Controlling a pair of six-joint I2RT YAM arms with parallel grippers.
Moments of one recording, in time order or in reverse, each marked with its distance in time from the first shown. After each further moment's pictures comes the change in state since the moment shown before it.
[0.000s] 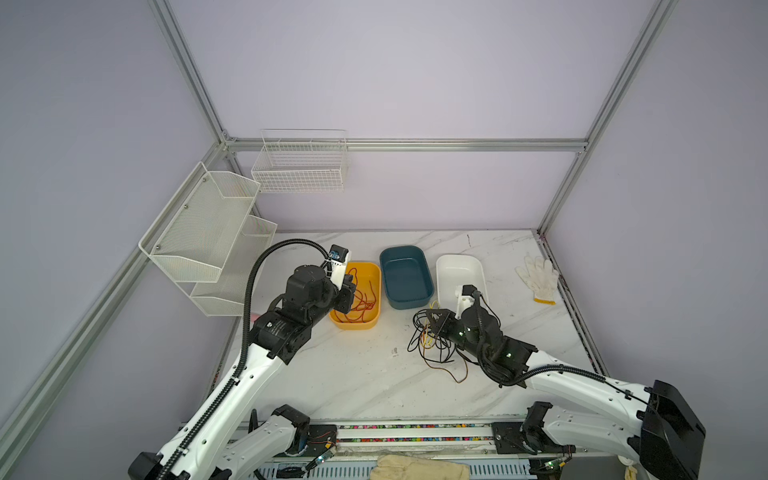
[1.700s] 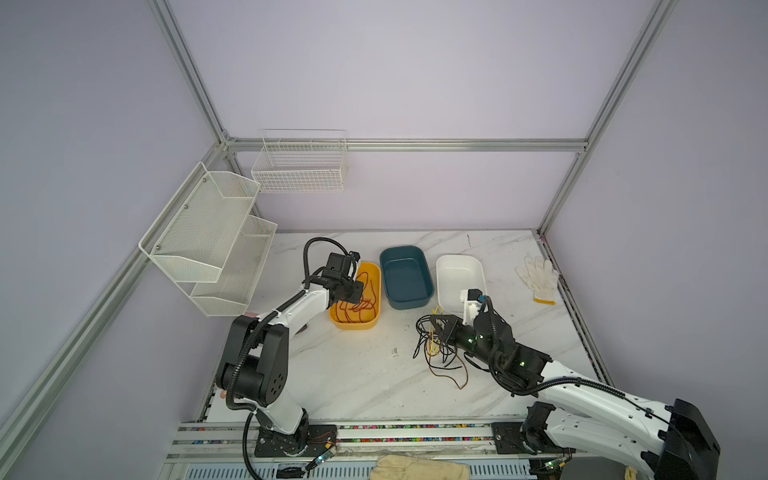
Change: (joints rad) left arm 0.158 0.652 0.064 0.085 0.051 -0.024; right arm 0.000 -0.109 -0.052 -0.035 -0.071 -0.018
